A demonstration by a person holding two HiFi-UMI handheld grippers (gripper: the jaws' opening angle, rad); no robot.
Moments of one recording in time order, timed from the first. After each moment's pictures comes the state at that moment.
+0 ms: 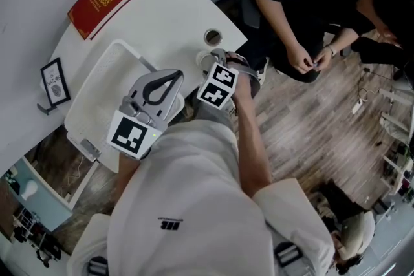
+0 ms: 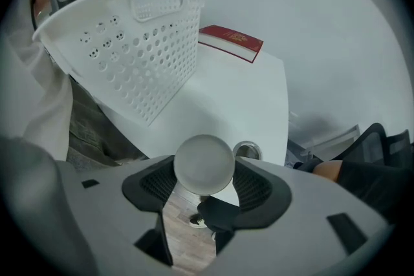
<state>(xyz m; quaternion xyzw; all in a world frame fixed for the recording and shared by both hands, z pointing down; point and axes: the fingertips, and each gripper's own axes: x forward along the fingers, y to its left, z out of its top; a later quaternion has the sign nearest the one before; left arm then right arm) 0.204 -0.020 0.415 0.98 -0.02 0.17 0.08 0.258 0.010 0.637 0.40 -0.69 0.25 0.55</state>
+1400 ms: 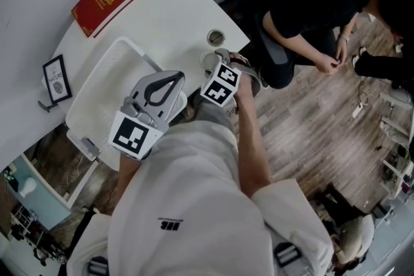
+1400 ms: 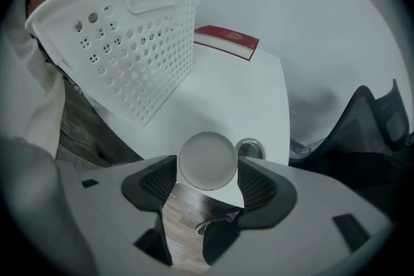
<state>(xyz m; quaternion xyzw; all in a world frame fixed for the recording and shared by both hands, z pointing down) 0.200 -0.019 0.416 0.98 -0.02 0.17 0.08 0.262 0.008 0.654 0.41 -0.69 0.26 0.53</state>
